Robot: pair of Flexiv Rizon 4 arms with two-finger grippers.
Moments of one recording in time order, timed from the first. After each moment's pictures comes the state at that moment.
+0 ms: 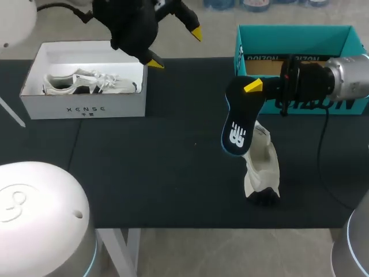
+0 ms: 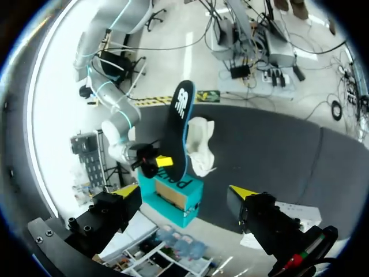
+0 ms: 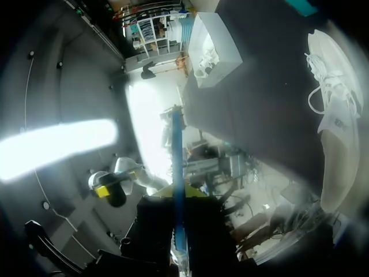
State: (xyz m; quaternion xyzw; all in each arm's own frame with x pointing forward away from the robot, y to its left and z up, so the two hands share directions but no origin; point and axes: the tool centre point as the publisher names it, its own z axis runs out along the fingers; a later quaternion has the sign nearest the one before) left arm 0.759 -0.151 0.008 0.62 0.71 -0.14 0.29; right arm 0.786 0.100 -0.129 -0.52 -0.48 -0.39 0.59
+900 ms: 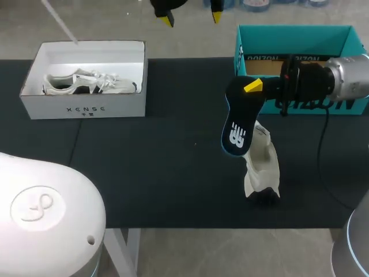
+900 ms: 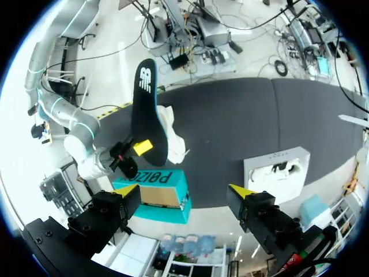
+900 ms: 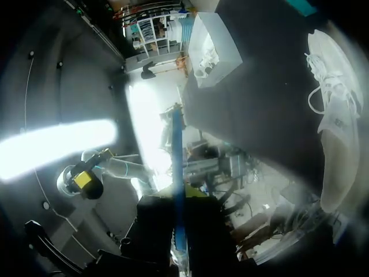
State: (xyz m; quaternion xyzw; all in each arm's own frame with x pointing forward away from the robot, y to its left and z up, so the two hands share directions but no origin) left arm 0.831 -0.187 0.030 0.75 0.63 0.01 0.18; right arm 0.786 0.100 -0.129 -0.52 -0.48 -0.39 0.59
